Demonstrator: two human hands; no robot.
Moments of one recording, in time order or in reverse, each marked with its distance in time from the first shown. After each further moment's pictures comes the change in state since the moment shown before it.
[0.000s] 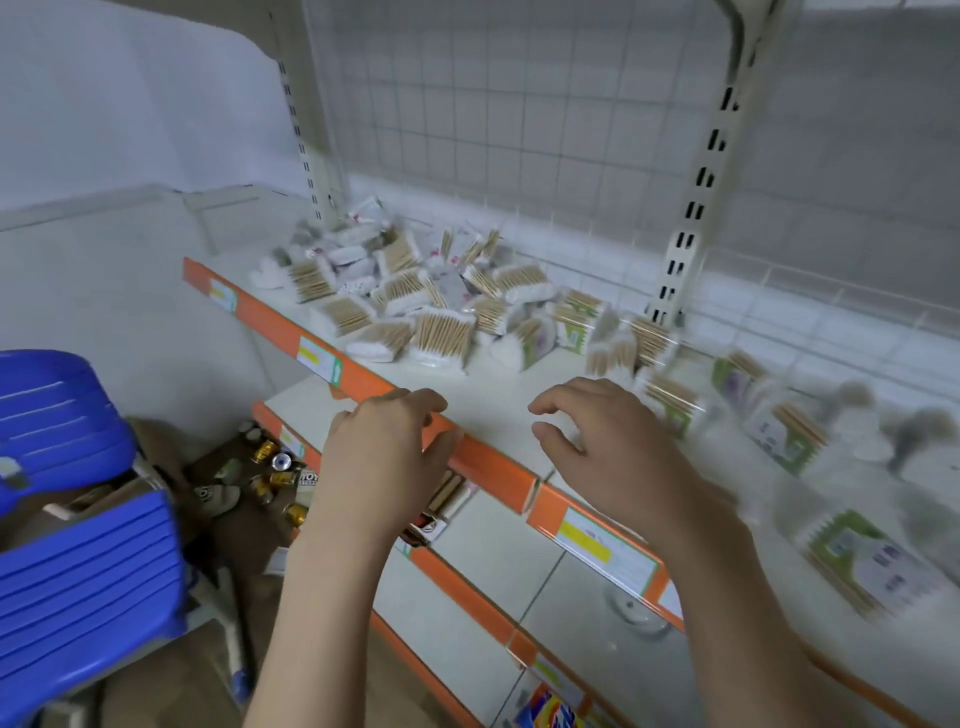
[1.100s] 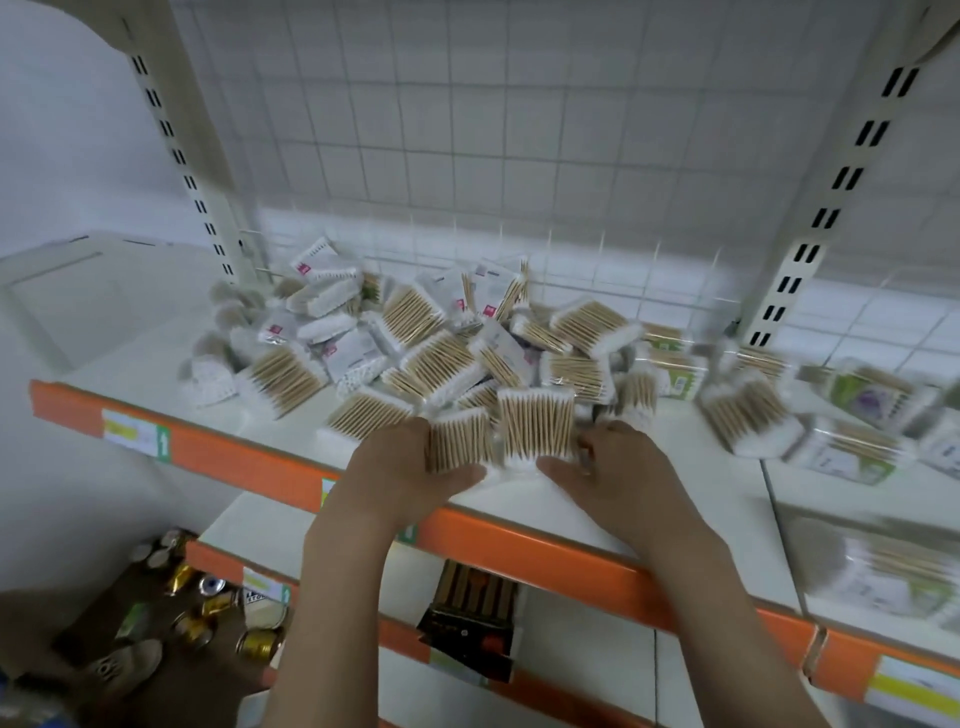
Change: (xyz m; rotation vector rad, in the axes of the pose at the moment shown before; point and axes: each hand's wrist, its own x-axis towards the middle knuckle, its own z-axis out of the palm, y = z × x) left_hand 0.214 -0.178 0.051 -0.095 -0.565 0.134; right_hand 0.158 -0.018 0.145 -0.126 -0.005 0.636
